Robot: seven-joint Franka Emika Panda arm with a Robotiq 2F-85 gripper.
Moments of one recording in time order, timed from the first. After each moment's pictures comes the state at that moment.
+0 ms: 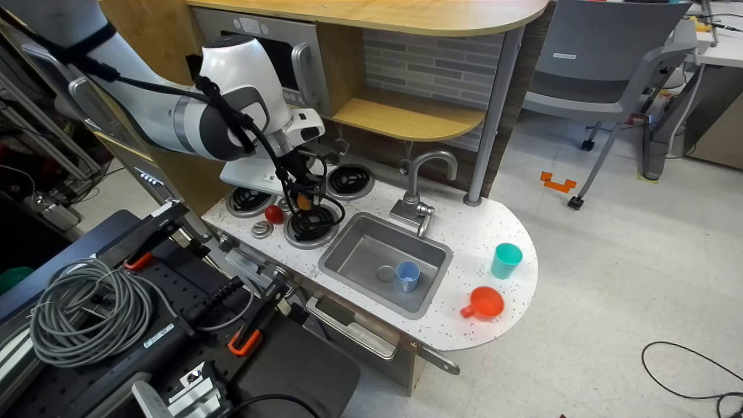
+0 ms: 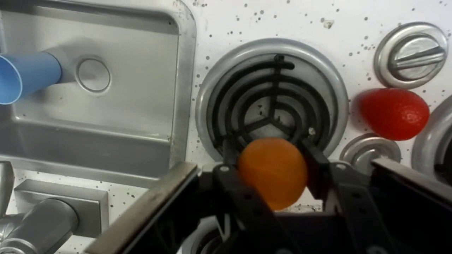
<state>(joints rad) 0.15 0.77 -0.09 -2.10 -0.08 2.90 -0.03</state>
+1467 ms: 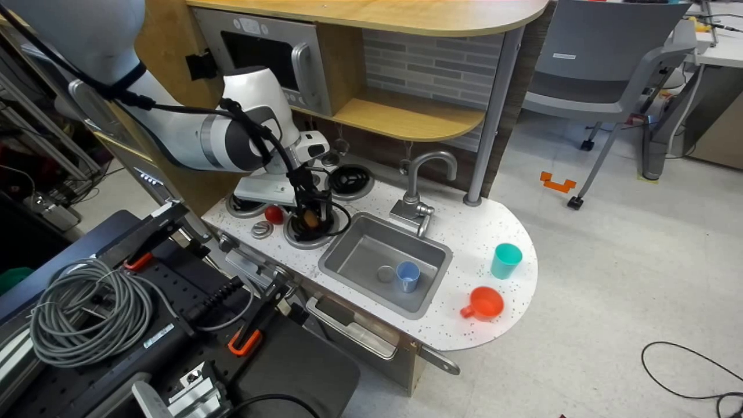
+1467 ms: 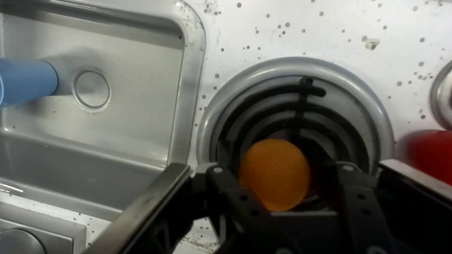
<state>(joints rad) 0.24 0.93 -0.16 -1.95 -0.13 2.80 0.01</state>
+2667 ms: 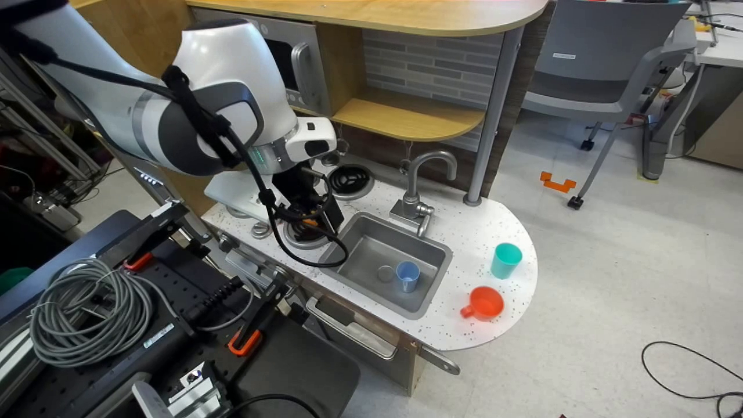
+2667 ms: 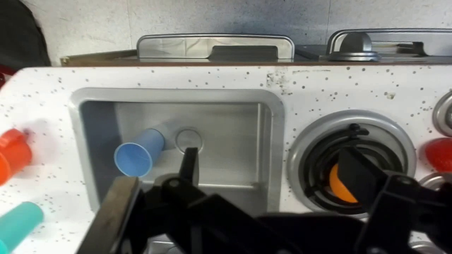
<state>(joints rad) 0.09 0.54 -0.19 -2.36 -0.13 2.90 0.01</state>
